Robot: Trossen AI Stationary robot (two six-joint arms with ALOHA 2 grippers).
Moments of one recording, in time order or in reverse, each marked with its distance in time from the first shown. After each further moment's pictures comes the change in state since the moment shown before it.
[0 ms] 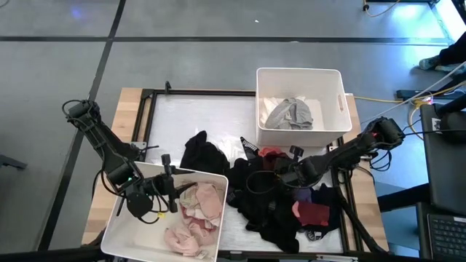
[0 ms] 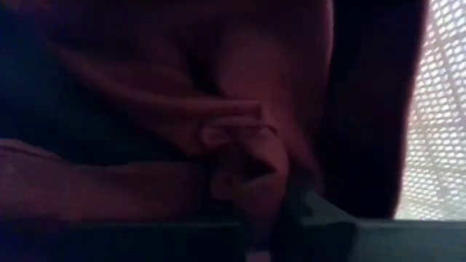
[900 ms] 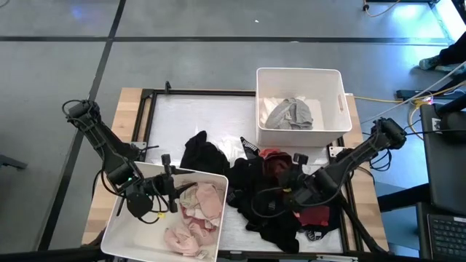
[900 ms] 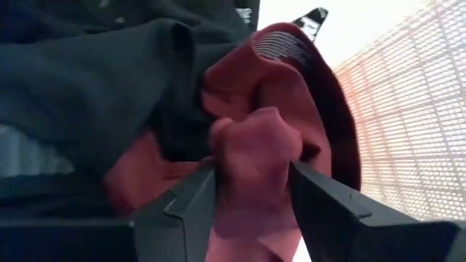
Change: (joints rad) left arm 0.000 0.000 0.000 0.000 0.000 0.000; right arm 0.222 -0.013 0.318 -0.305 0.079 0.101
